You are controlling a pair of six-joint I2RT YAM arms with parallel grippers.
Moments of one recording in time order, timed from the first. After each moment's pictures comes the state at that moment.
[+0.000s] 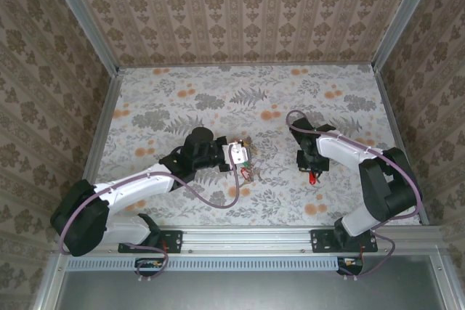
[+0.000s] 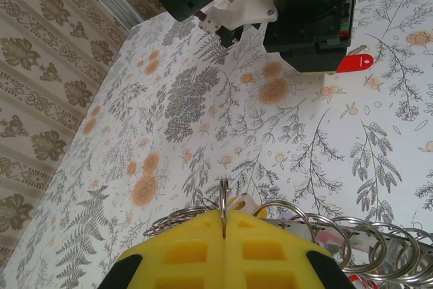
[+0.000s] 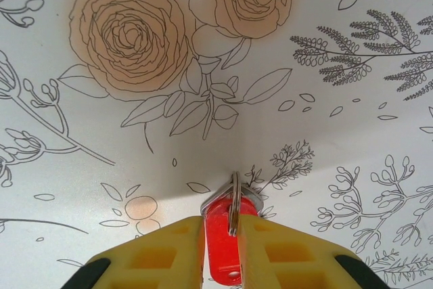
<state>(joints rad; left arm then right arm) -0.85 1.26 0.65 0.22 0.33 0.69 0.36 1.54 0.88 -0.87 0.21 0.58</state>
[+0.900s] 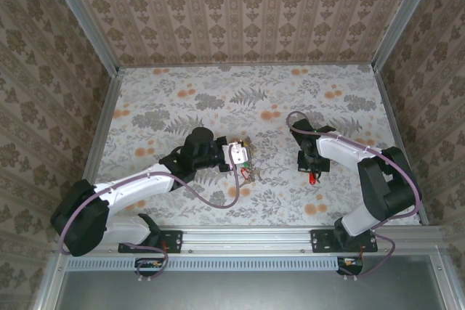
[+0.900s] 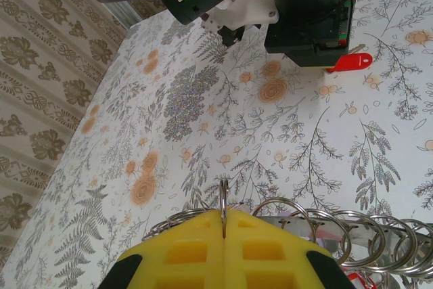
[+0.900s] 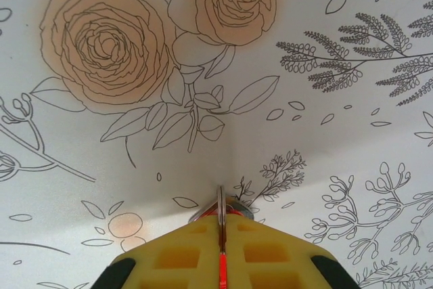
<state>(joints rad) -0.85 1.26 0.65 0.21 0.33 0.69 0.36 1.55 0.86 -0.84 0.23 0.60</state>
